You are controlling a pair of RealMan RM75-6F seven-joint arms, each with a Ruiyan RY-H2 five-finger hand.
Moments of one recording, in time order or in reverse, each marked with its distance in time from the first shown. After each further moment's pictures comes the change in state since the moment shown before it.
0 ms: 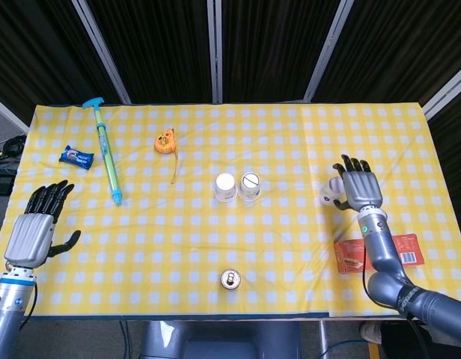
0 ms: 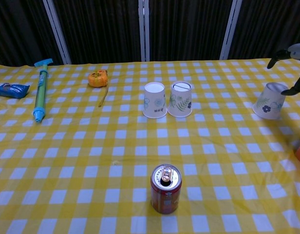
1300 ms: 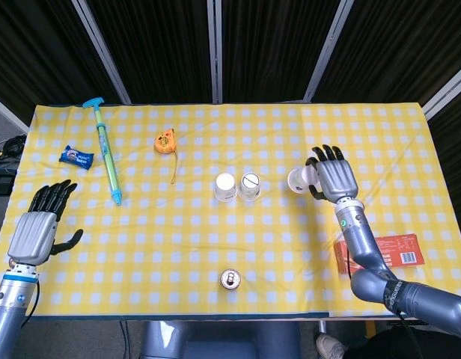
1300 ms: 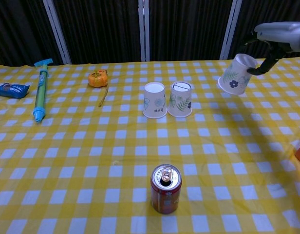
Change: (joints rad) left arm 0.035 -0.005 -0.075 0.012 0.007 -0.088 -0.001; right arm 0.109 -0.010 -0.004 -0.104 -0.089 0.093 0.050
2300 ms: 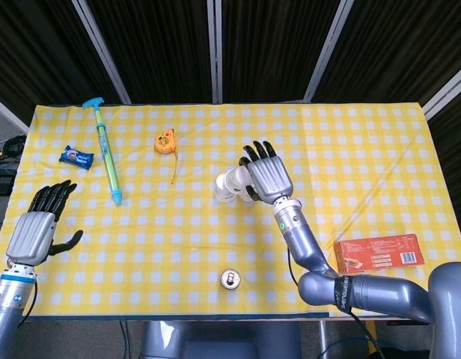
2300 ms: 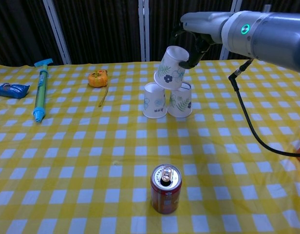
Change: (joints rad) left arm 0.013 0.025 -0.012 -0.002 0.026 -0.029 -0.065; right arm 0.229 -0.175 0.052 -0.068 0.130 0.100 -0.188
